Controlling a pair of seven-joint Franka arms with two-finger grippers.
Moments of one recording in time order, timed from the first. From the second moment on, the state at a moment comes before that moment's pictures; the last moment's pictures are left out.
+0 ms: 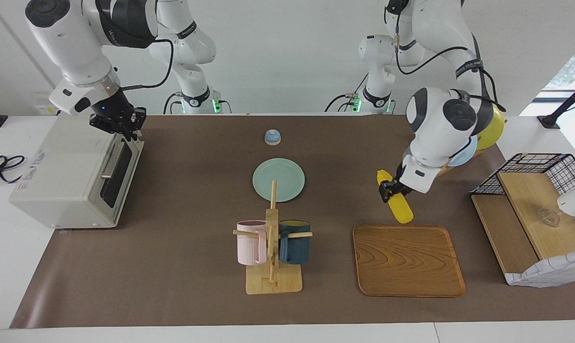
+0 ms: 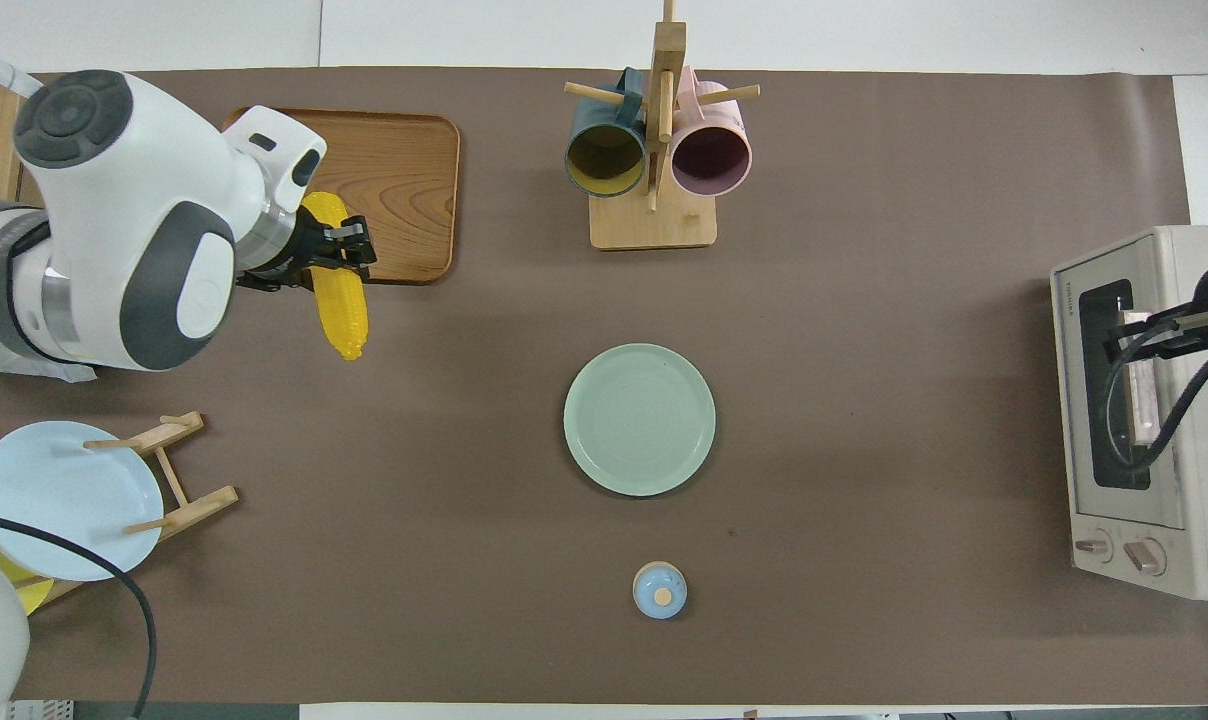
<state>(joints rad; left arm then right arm) -0.19 0.36 0.00 -1.62 -0.11 1.99 -0.29 -0.07 -0.06 0.03 -1.75 -0.01 1.63 -0.21</state>
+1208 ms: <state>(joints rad) -0.13 0.87 -0.04 -1.07 -0.11 1.99 -0.28 0.00 0.00 0.00 -1.62 -0.01 1.53 -0.10</state>
